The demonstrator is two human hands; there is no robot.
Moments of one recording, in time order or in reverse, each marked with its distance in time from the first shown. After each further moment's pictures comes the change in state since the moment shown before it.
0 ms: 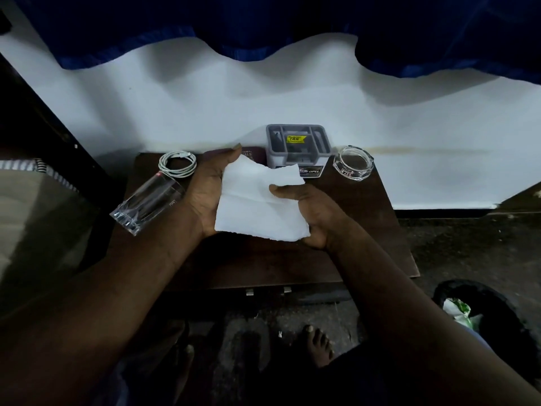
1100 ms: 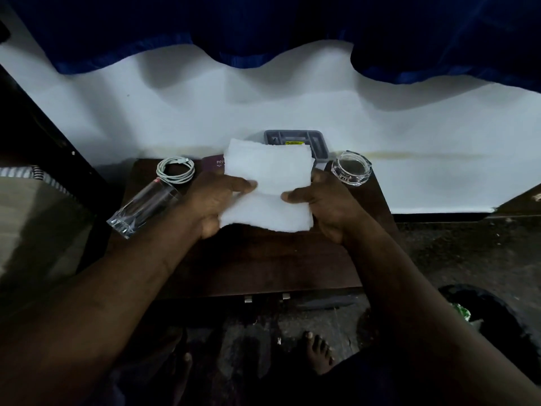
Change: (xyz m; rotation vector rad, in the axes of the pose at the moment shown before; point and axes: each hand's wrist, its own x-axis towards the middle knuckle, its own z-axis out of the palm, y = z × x) left_hand 0.005 0.002 0.008 0.357 0.235 0.106; right_hand -0.002 -0.024 -0.017 -0.256 0.027 -0.343
